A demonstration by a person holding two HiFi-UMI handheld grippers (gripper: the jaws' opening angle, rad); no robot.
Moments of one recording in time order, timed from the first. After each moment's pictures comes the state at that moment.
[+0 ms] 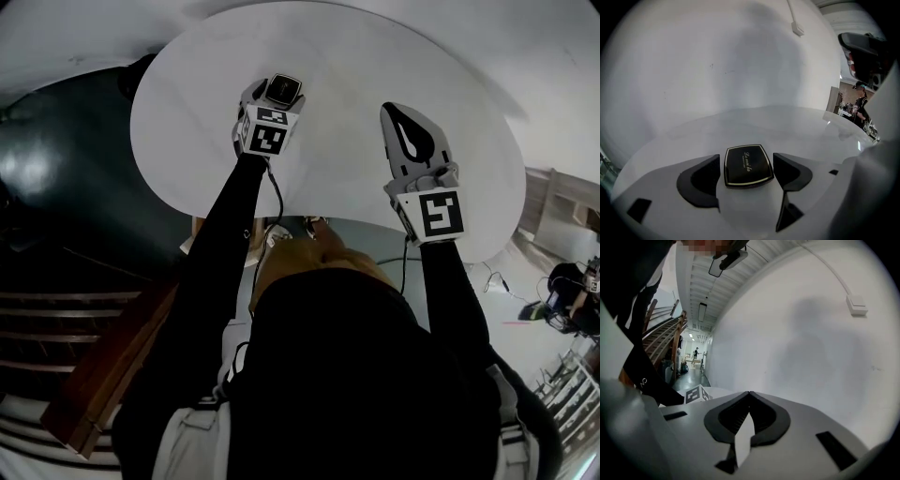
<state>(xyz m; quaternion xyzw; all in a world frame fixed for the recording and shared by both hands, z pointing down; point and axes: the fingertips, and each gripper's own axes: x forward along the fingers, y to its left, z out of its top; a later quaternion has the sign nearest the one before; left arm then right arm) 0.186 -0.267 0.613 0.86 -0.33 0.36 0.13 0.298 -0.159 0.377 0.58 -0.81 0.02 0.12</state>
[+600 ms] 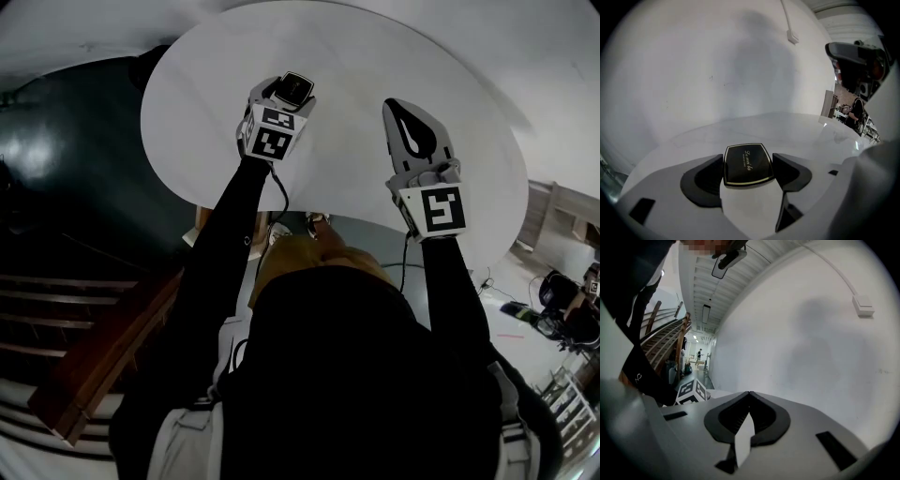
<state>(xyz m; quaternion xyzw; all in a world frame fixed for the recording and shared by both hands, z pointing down) 0.181 -0.254 0.574 0.88 -0.32 0.34 0.12 0.283 -0.167 0.370 0.56 -0.82 0.02 0.11</state>
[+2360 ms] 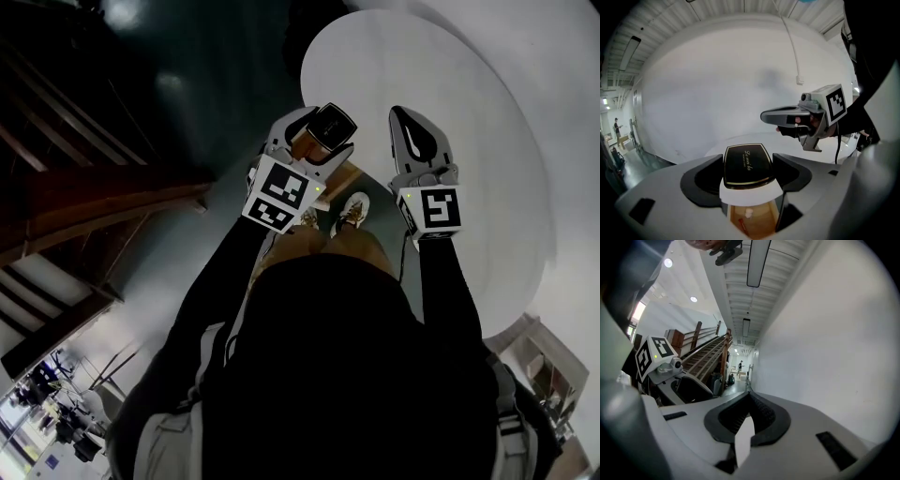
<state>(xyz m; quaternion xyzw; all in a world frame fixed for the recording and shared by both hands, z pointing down) -0.103 -0.052 0.410 0.84 -0.50 0.21 0.11 -0.041 -0.100 0.354 0.31 -0.94 -0.02 0.09</state>
